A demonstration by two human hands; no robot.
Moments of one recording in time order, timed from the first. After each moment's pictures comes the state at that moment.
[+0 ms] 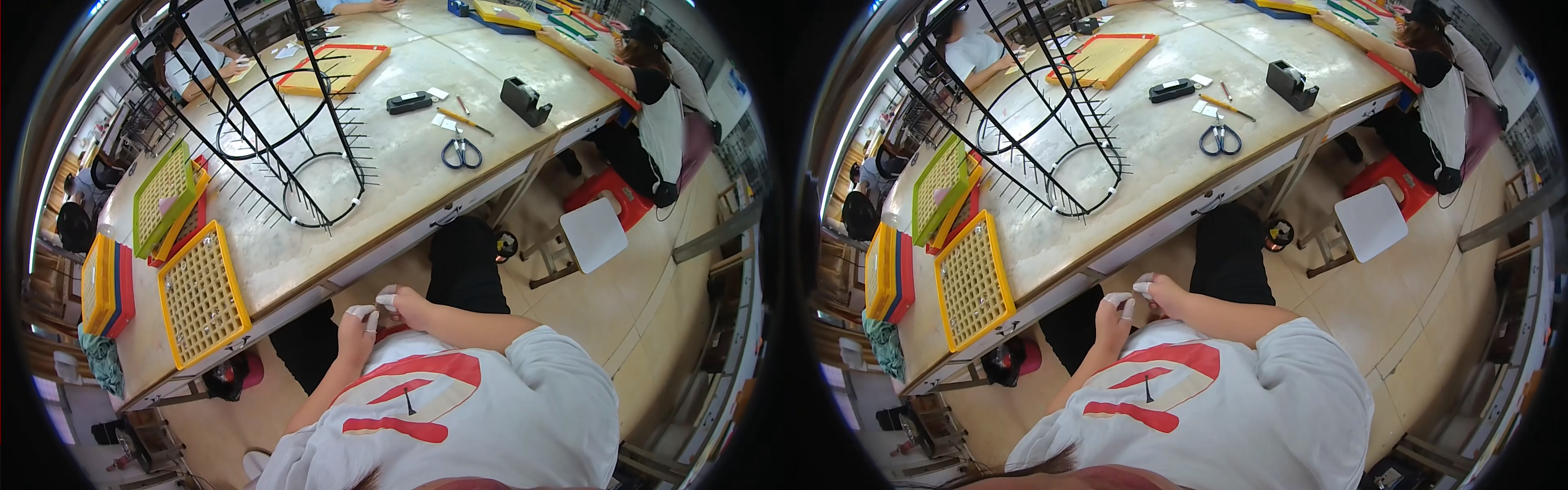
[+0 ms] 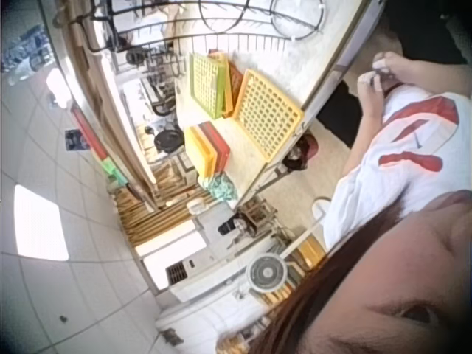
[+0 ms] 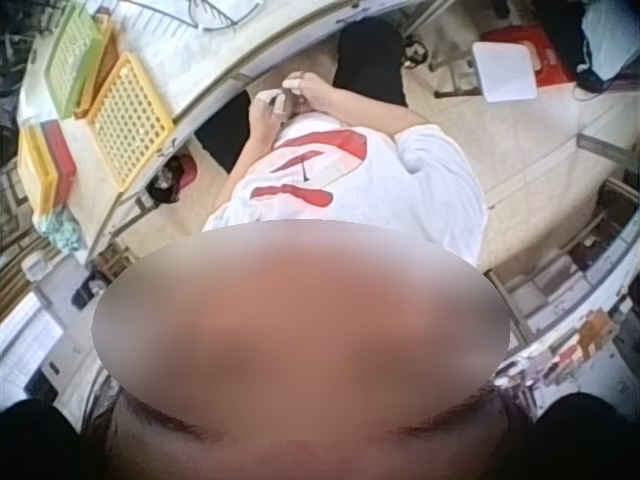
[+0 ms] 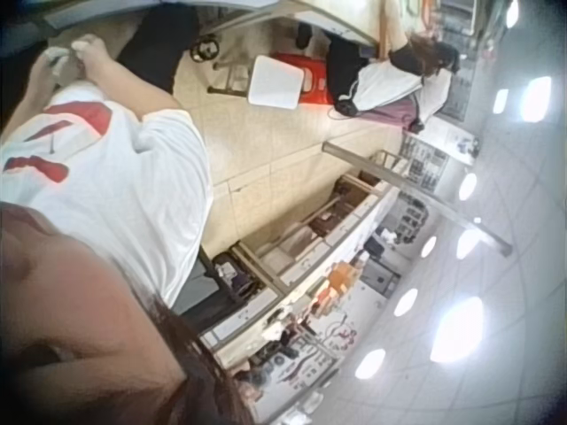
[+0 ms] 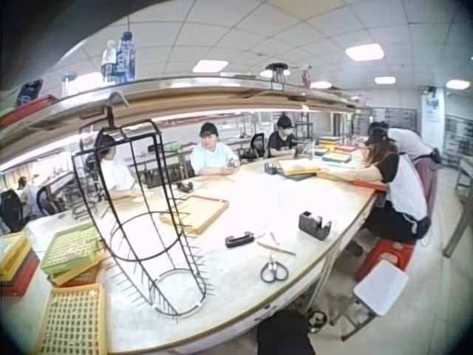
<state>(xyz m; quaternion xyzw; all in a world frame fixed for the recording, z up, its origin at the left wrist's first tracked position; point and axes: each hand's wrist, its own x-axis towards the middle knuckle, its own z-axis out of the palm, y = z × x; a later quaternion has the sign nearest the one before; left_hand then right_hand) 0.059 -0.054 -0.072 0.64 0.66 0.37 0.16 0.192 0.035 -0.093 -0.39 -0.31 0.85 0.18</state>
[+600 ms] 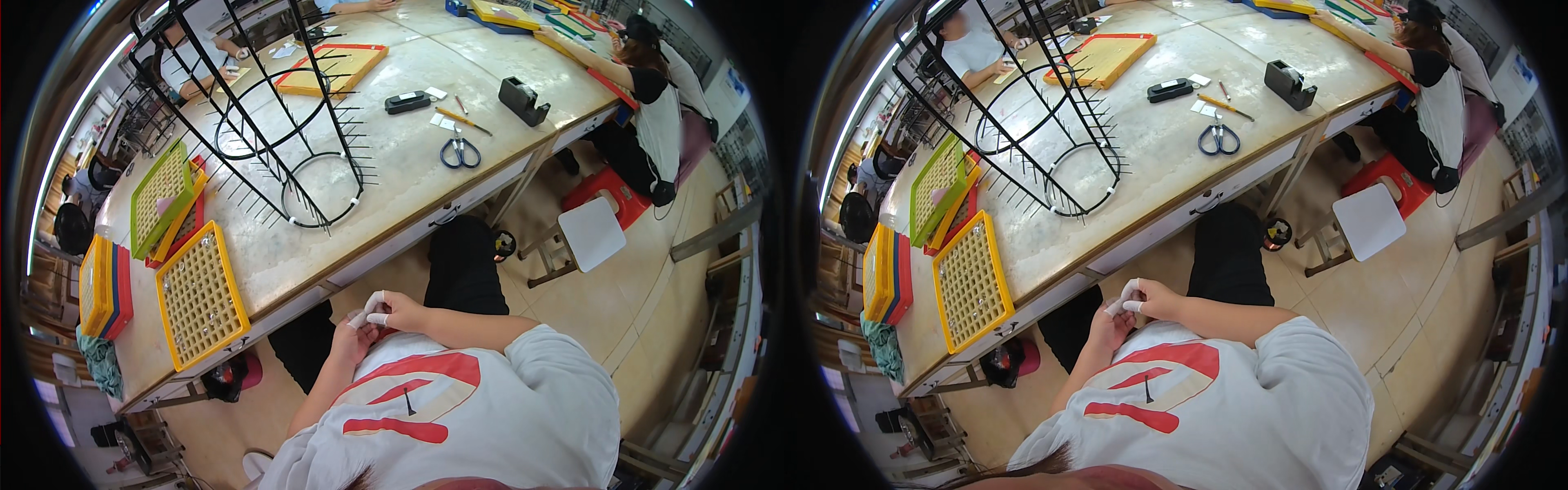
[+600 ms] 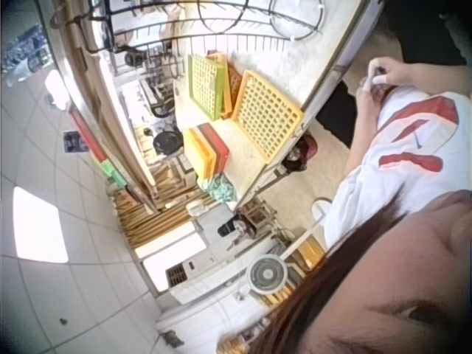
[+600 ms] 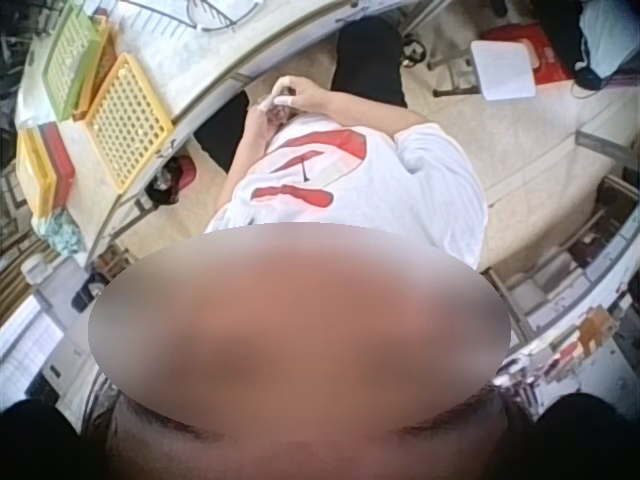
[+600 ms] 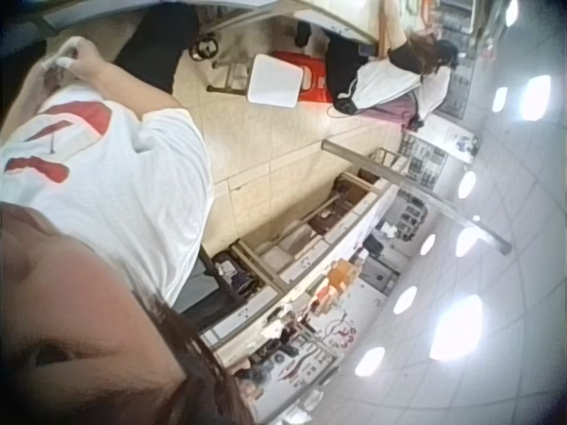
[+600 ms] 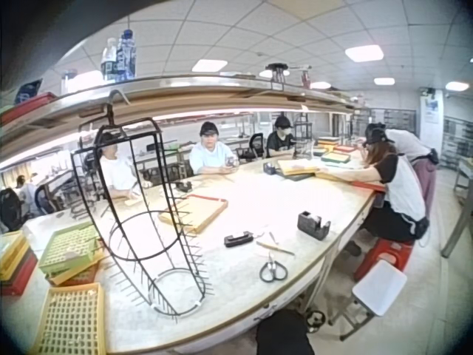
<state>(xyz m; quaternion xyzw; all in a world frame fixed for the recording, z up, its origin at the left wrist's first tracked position) 0.041 -0.056 -0.092 0.03 0.46 0.54 0.71 0.191 0.027 -0.087 -0.23 -0.64 0.70 0.23</state>
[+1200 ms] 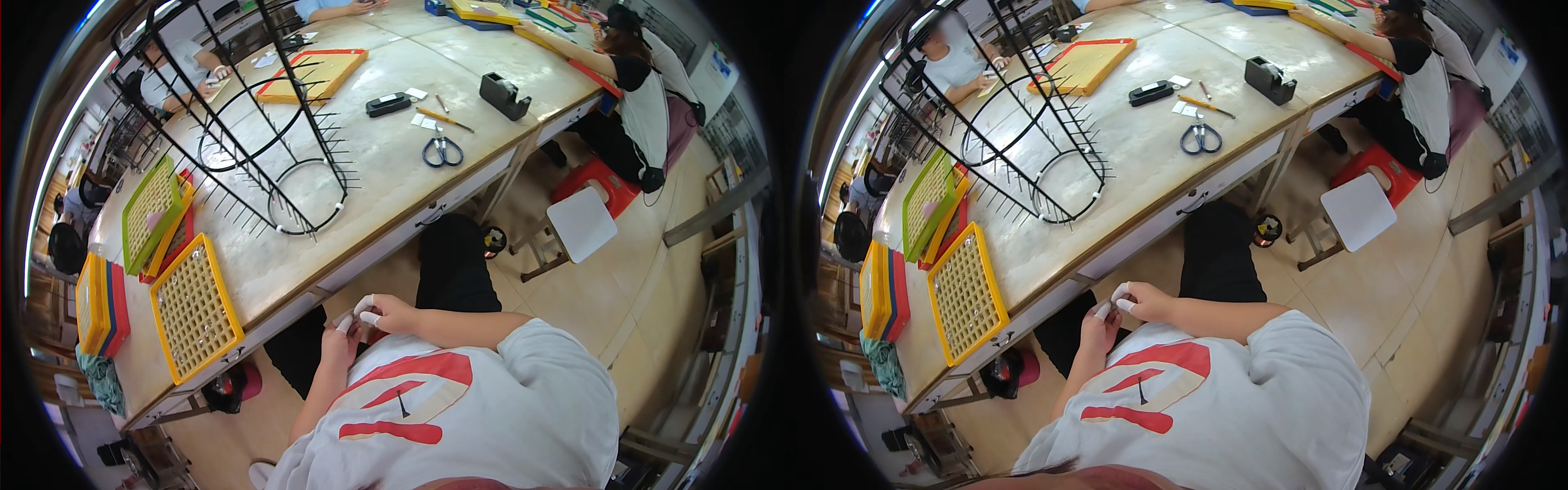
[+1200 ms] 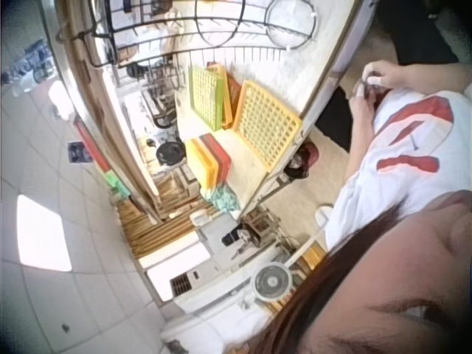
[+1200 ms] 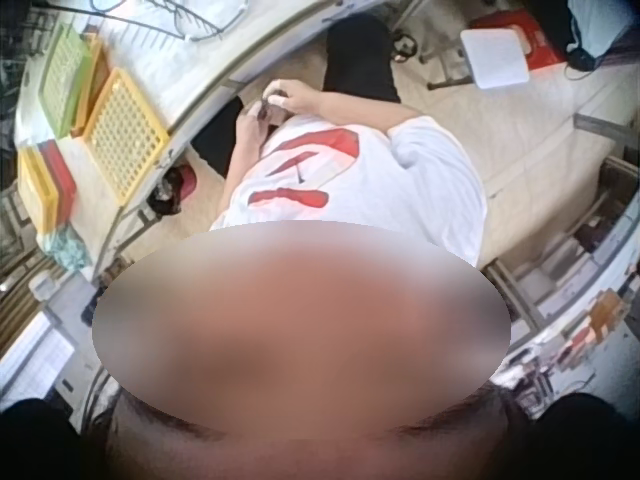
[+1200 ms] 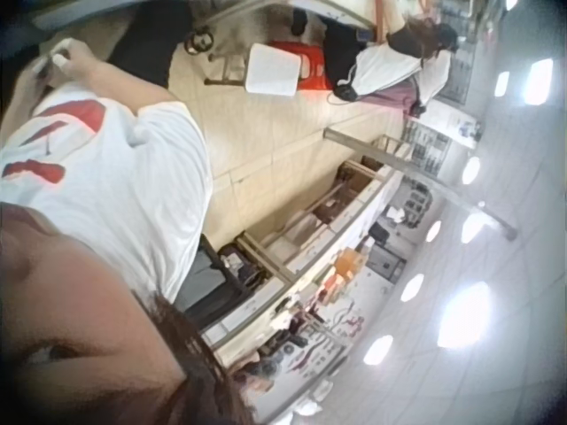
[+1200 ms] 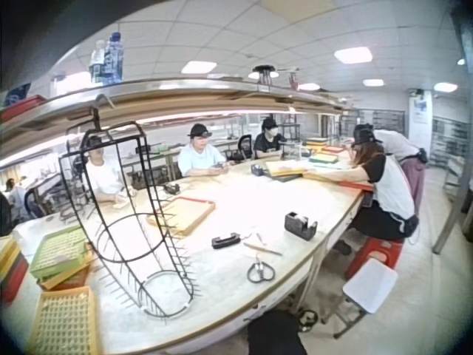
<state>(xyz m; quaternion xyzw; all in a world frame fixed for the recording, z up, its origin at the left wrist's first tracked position) 0.042 -0.055 -0.091 0.04 0.52 0.58 0.62 0.191 0.023 -0.084 -0.26 -0.64 0.68 0.26</state>
